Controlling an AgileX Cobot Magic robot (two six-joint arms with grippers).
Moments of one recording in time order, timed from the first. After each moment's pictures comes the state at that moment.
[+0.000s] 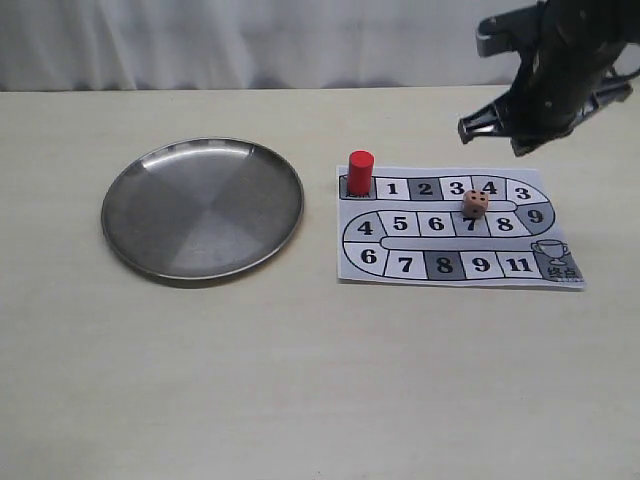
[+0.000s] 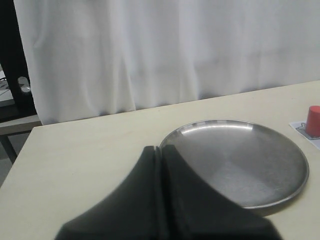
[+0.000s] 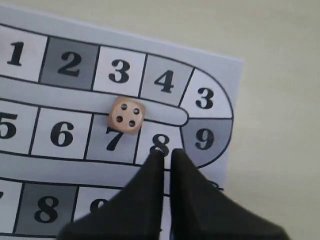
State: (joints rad) left arm 0.00 0.00 0.00 0.14 0.18 -0.10; right arm 0.17 1.87 -1.40 -0.31 0.83 0.22
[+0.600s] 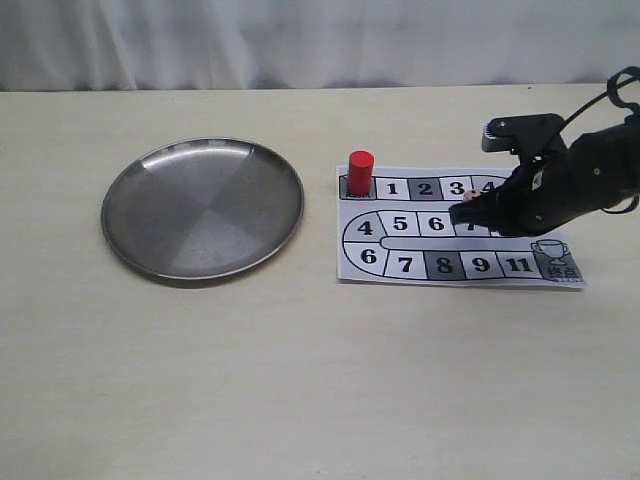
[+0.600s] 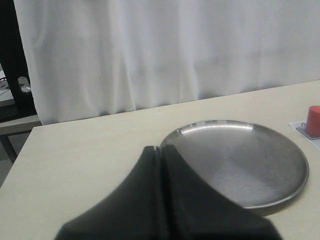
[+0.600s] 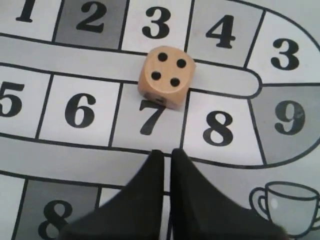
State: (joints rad) left arm 0.00 0.00 0.00 0.14 0.18 -0.10; right arm 0.11 1.87 -0.95 -0.19 0.20 0.22
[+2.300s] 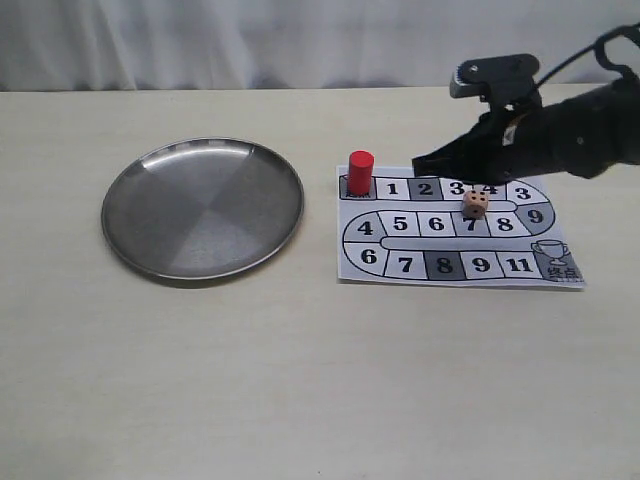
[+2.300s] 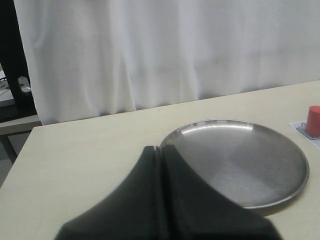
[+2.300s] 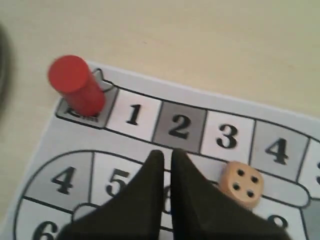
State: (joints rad) left arm 0.00 0.00 0.00 0.14 0.18 -0.10; right arm 0.23 1.80 -1.04 -0.19 0.15 0.22
